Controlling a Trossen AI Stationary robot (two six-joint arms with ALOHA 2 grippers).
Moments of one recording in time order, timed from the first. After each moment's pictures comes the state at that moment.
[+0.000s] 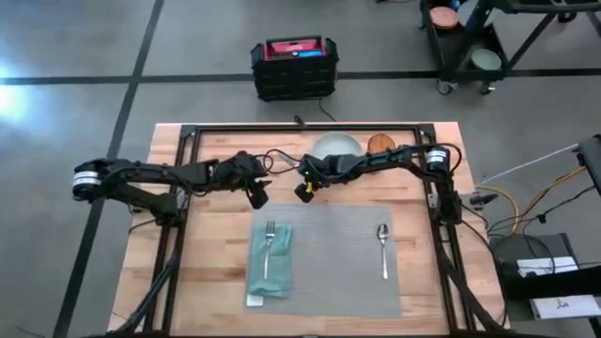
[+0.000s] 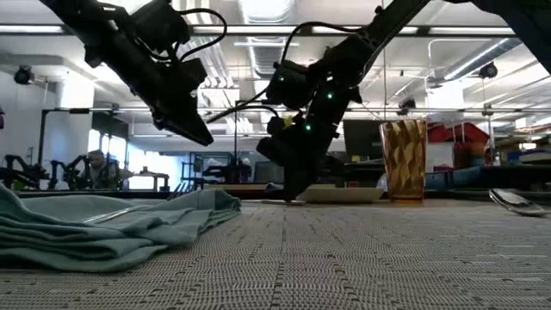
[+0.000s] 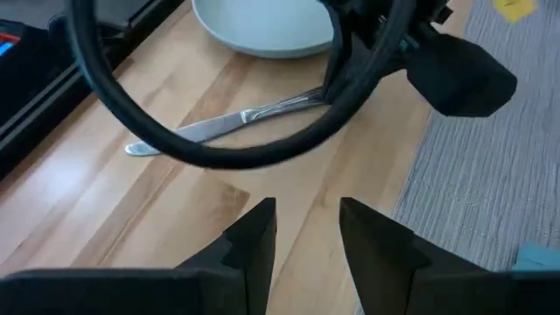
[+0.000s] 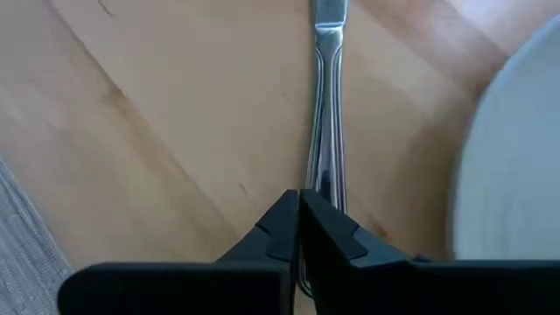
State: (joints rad) left arm 0.22 1.20 0.62 -0.11 -0.20 -0.15; right arm -0.24 2.03 1.32 -0.32 0.16 0.44
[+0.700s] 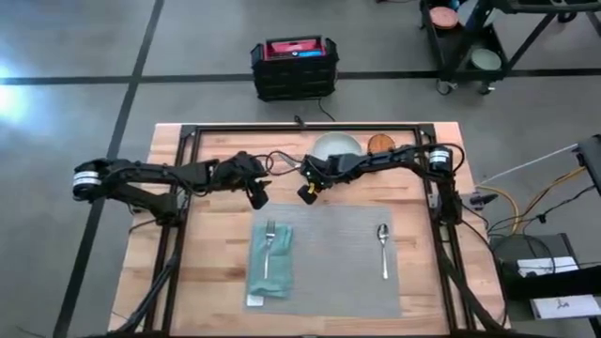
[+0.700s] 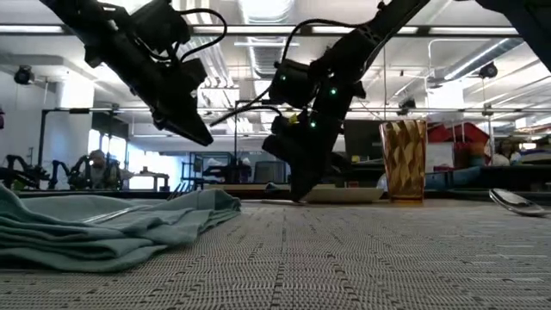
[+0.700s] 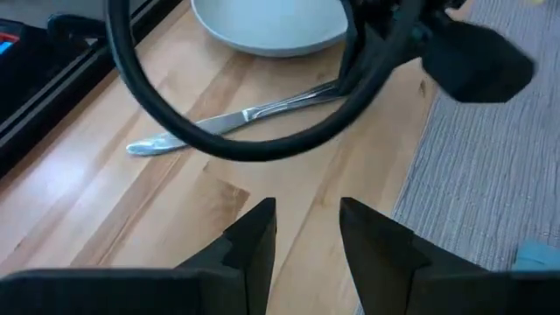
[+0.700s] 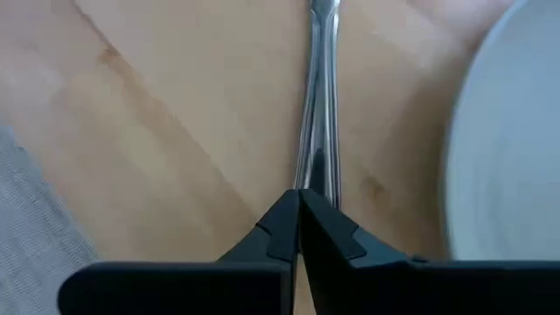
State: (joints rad) left arm 0.22 1.20 0.62 -0.11 -0.20 -0.15; right arm -0.23 2.02 1.32 -0.41 0.13 0.46
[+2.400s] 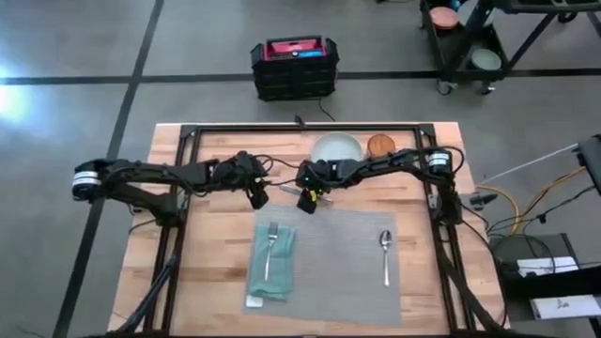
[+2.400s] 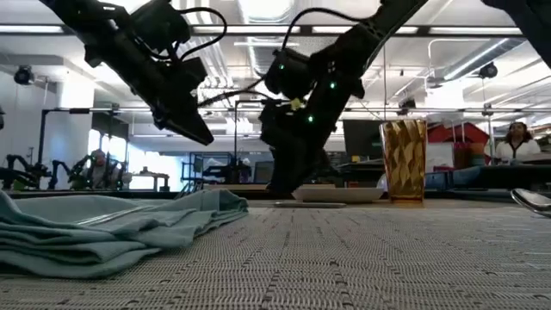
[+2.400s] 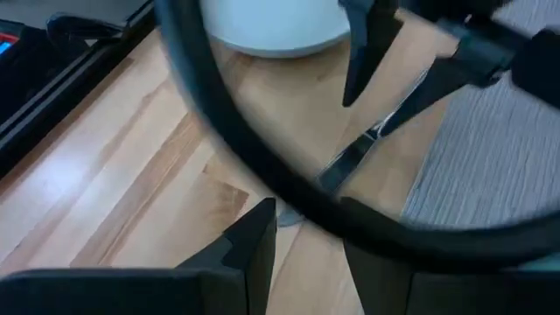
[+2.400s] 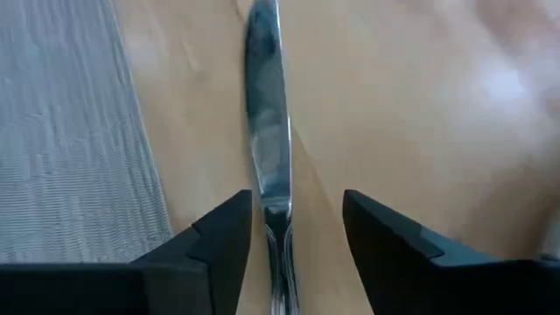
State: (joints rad) left arm 0.22 1.20 0.62 -0.11 -0.20 -0.15; right arm -0.18 2.02 1.30 -0.28 0.04 0.21
